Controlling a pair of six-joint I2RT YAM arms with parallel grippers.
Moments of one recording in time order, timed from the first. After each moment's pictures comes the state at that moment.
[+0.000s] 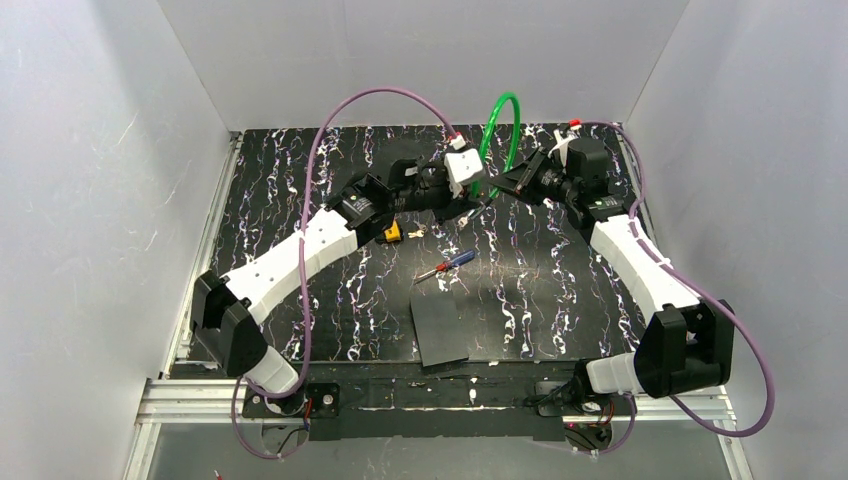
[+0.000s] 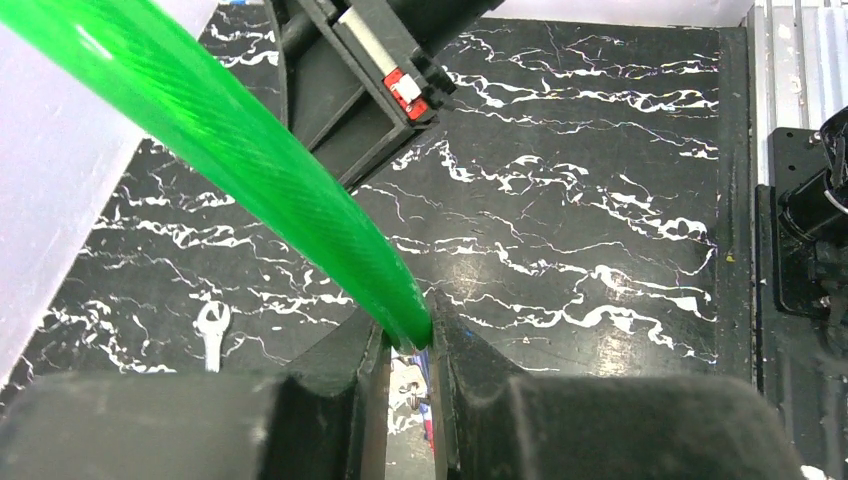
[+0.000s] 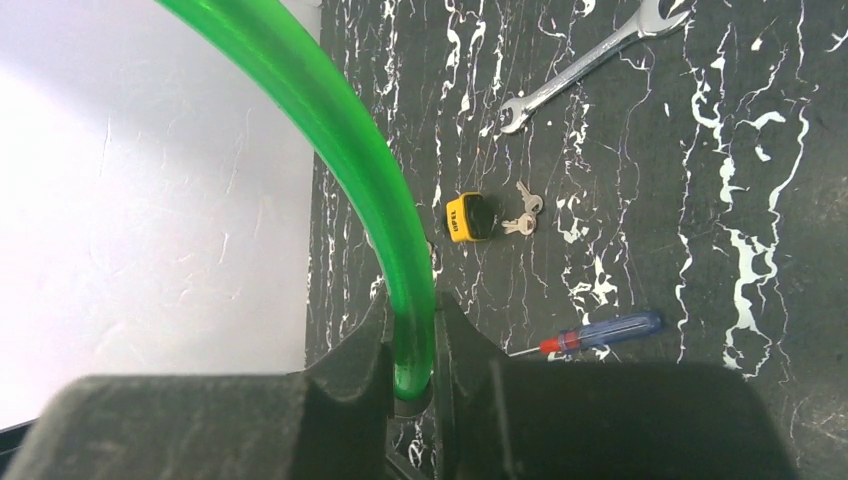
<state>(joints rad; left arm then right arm) -0.76 1.56 1.45 -0.23 0.47 0.33 0.23 1.35 1.10 -0.14 -0.47 0.84</state>
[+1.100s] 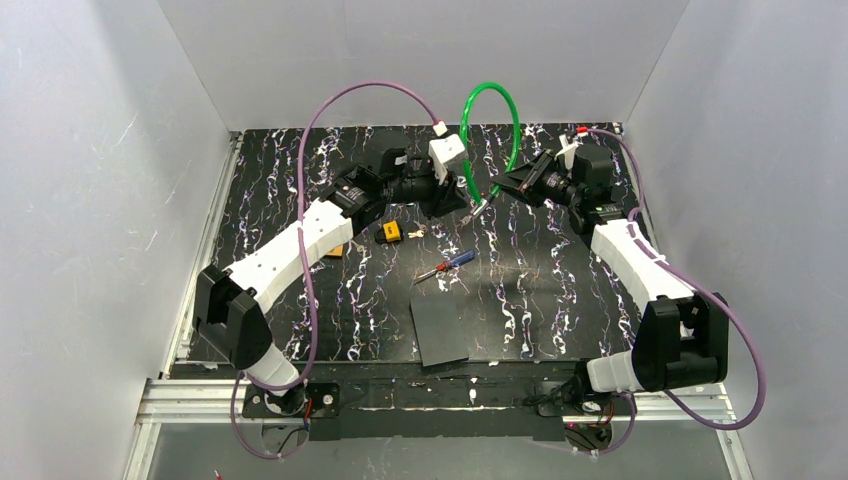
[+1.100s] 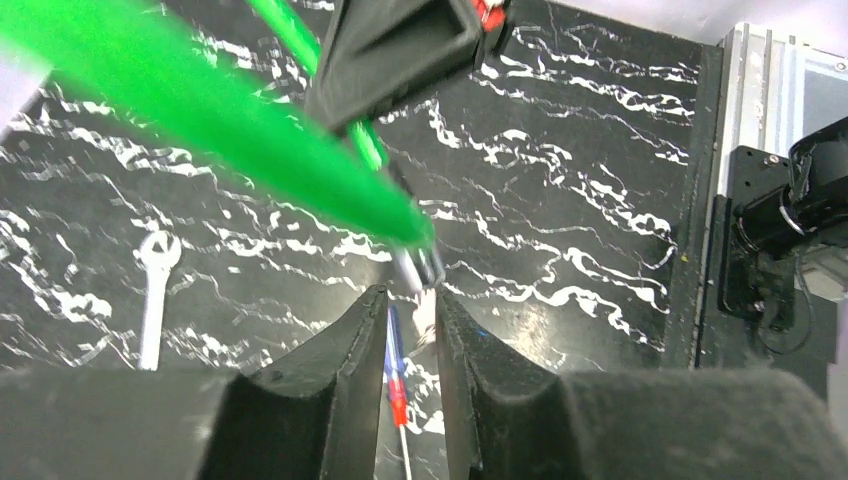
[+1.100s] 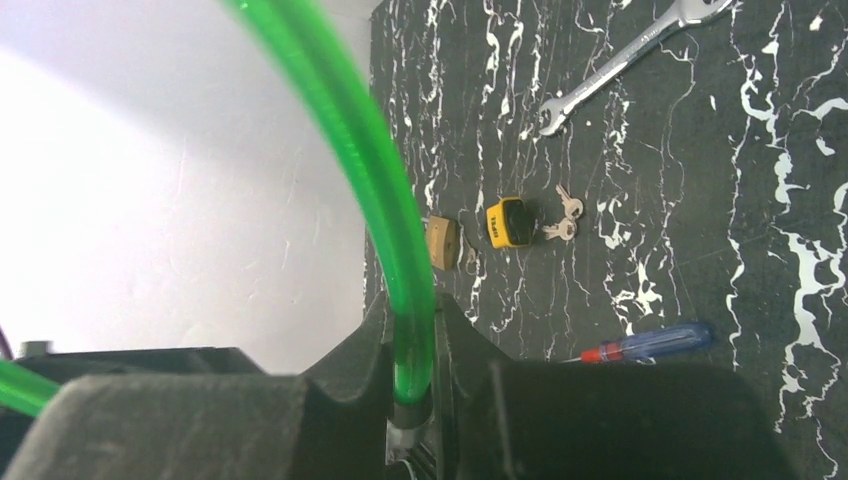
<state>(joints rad) -0.67 1.59 1.45 -0.24 0.56 0.19 0.18 1.38 1.00 0.04 -0.57 0.99</state>
